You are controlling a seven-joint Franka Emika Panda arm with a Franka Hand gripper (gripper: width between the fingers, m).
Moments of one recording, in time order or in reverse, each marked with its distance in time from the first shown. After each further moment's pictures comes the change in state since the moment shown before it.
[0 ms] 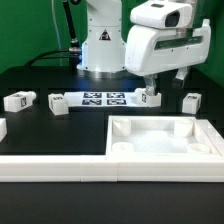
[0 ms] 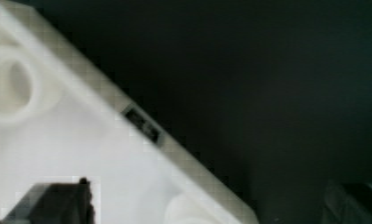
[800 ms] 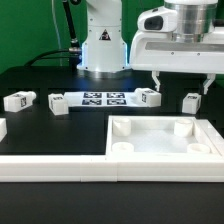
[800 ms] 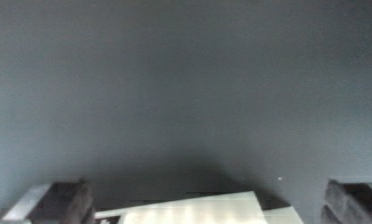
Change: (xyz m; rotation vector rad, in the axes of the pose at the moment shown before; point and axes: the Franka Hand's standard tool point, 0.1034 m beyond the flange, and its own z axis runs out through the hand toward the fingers) arm 0.007 -0.024 0.001 0.097 -0.021 0.662
